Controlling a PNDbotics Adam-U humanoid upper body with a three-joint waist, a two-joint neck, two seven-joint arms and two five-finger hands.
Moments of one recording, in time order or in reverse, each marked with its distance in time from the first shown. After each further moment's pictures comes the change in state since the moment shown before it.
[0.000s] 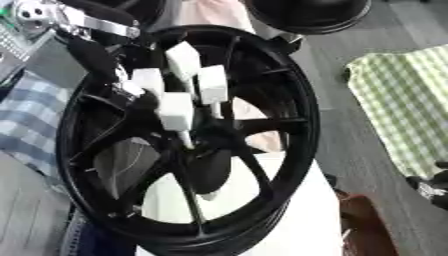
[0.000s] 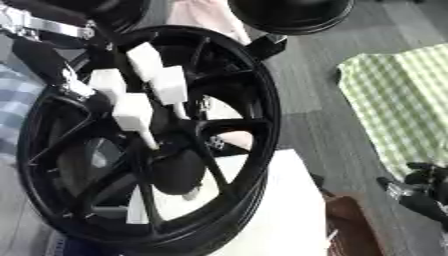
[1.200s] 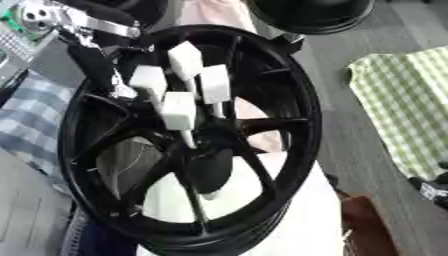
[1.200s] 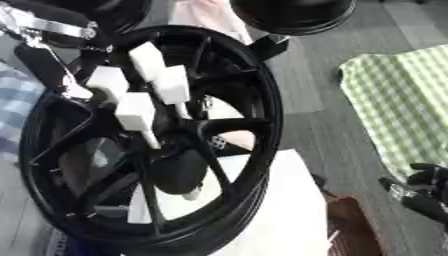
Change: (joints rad) left arm 0.011 -0.008 0.058 -0.010 0.032 0.080 0.055; right arm 0.000 0.000 0.000 -0.002 -0.002 0.001 -0.009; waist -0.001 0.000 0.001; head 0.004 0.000
